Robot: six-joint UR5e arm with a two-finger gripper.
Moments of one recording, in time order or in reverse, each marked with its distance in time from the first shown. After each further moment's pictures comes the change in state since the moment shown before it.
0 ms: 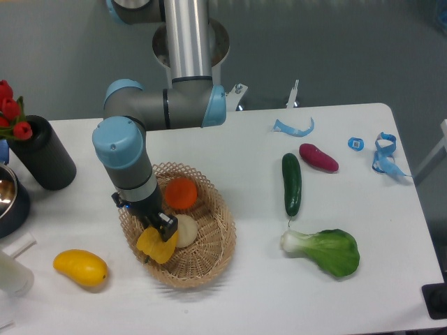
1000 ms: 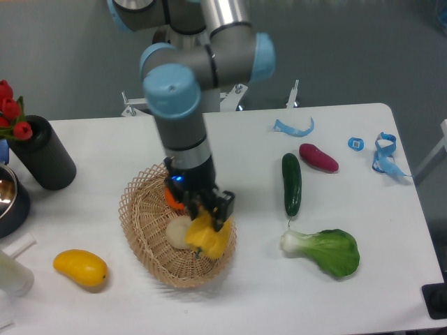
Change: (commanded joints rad) arm 0.299 0.186 0.086 -0.089 -0.124 0.240
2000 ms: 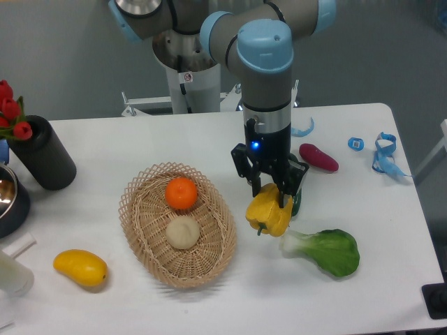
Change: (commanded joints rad) arm 0.131 0.023 -0.028 -0.003 -0.058 0.105
